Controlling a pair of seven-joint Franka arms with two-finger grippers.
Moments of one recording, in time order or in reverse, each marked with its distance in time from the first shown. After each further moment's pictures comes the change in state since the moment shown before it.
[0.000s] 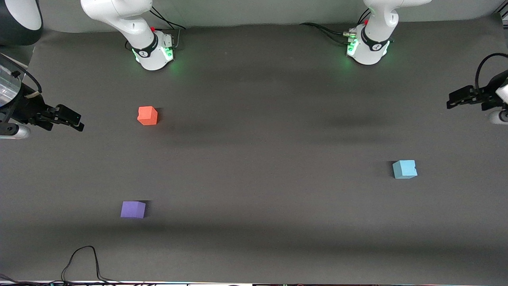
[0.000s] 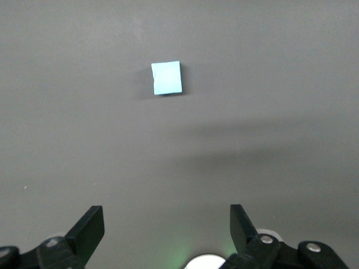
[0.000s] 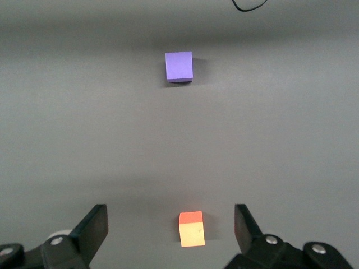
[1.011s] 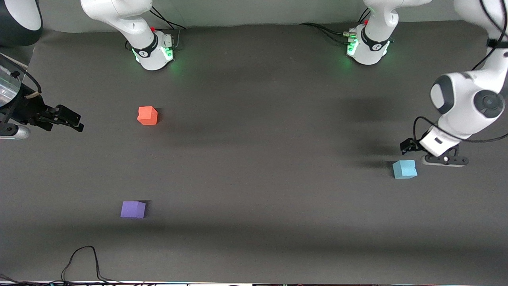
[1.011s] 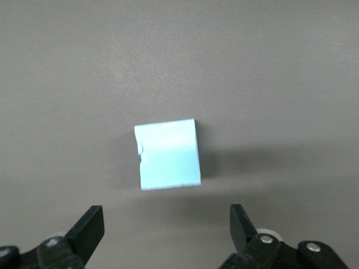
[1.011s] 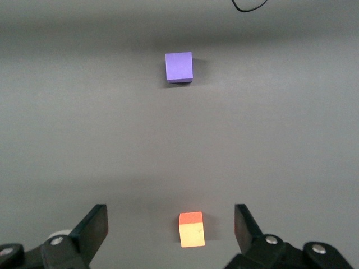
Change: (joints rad) left arm 0.000 0.281 0.002 -0.430 0.013 0.916 0.000; right arm 0.000 0.002 0.000 0.002 0.000 0.000 0.000
